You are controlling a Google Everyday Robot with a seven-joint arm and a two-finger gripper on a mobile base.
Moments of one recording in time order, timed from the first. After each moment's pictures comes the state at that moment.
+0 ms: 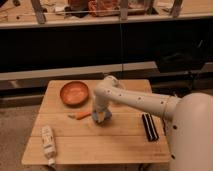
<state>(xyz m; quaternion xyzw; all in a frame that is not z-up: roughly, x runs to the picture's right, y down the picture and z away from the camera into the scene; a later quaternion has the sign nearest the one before) -0.057 0.122 0.861 -0.27 -0.18 -0.18 0.93</state>
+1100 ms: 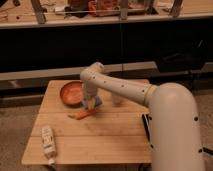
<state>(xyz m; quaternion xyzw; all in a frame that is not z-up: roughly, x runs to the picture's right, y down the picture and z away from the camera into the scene) -0.119 0.056 0.873 -0.25 -0.17 -0.19 0.93</state>
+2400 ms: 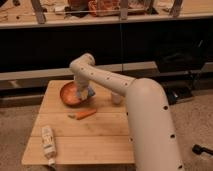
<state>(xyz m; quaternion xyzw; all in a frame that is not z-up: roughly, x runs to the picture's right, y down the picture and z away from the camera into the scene) -0.156 0.004 0.897 -0.23 -0.16 -0.20 0.94</state>
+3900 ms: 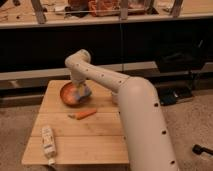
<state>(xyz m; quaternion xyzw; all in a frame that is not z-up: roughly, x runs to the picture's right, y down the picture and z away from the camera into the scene) -0.174 -0.018 0.896 -0.22 -0.16 -0.21 0.94</state>
